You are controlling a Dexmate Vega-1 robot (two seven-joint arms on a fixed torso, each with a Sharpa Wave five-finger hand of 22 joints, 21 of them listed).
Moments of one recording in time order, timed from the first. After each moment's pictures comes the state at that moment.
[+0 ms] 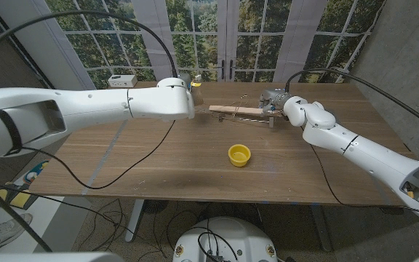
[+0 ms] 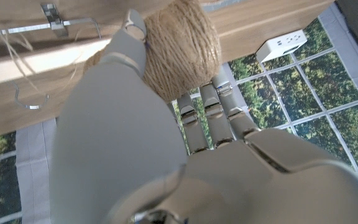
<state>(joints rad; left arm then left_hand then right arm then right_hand) -0.21 0.72 1.57 -2.01 -0.52 1.39 0.74 1.24 -0.09 0.37 -0.19 0.19 0.82 -0.04 0.32 0.24 0.90 -0.03 0.20 0.41 0.81 0.08 0.37 0.21 0.33 -0.01 1.17 0.18 -0.50 -0.74 -0.82 -1.67 -0.63 -0.44 0.24 1.19 0.03 0.31 -0.15 0.24 0.96 -0.01 0.34 0.22 0.98 0.00 0.44 0.48 1.01 -0.08 0.29 0.90 0.43 -0.04 0.93 0.18</state>
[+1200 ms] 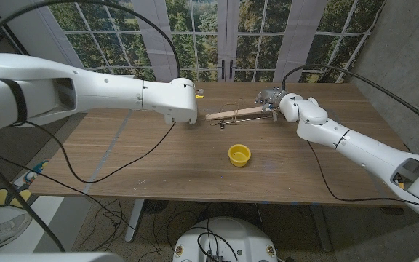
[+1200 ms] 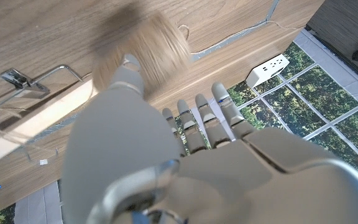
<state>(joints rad) -0.41 0.62 1.84 -1.87 -0.79 1.40 0.76 1.06 0.01 0.19 -0.08 0.20 0.30 -0.14 0.17 0.19 0.34 -0.07 0.17 0.39 0.31 -0.04 0.17 0.30 0.03 0.10 0.97 0.17 -0.42 -0.71 -0.89 -1.61 -0.68 -0.51 0.31 1.16 0.02 0.28 -0.11 0.28 0.44 -0.17 0.18 0.21 0.43 -0.09 0.20 0.40 0.49 -0.05 0.17 0.64 0.33 -0.01 0.86 0.17</state>
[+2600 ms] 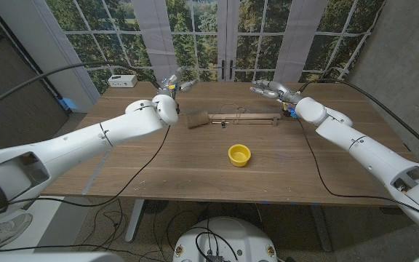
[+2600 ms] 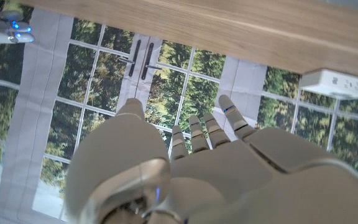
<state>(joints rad) 0.41 0.83 0.92 -1.93 -0.30 0.73 0.66 0.73 0.20 0.21 0.11 0.19 0.07 -0.08 0.17 0.18 0.10 -0.01 0.18 0.23 0.07 0.01 0.18 0.20 -0.09 0.04 0.78 0.17 -0.52 -0.63 -0.60 -1.27 -0.01 0.17 0.04 0.52 0.10 0.02 0.16 0.26 0.19 -0.11 0.18 0.19 0.16 0.03 0.18 0.26 0.16 -0.01 0.18 0.43 0.18 0.03 0.65 0.17</state>
